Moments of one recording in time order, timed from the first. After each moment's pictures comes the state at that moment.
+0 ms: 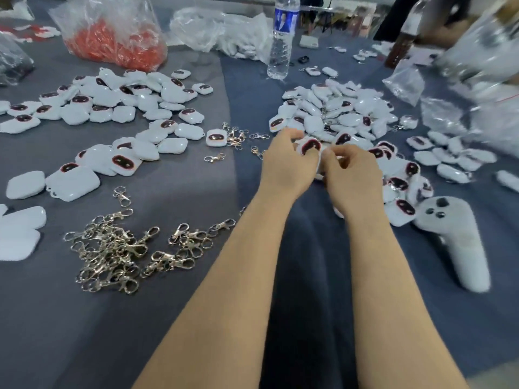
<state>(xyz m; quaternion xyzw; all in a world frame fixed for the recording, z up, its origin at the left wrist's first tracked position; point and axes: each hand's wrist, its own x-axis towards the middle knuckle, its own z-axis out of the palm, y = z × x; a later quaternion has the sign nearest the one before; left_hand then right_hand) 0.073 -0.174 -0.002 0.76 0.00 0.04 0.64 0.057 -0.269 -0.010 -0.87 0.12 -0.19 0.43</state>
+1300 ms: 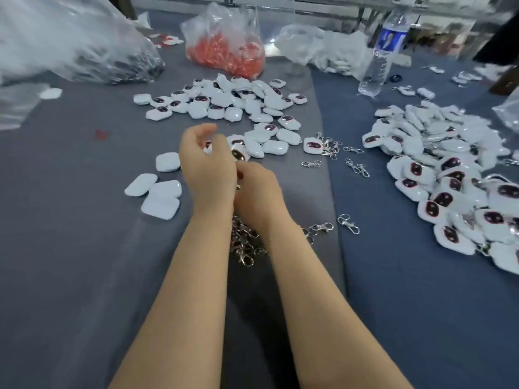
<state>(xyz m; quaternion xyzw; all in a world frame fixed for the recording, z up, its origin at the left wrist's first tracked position) 0.022 0.016 0.000 0.63 0.26 0.36 0.63 0.033 -0.044 -0.026 -0.90 -0.21 0.00 0.38</state>
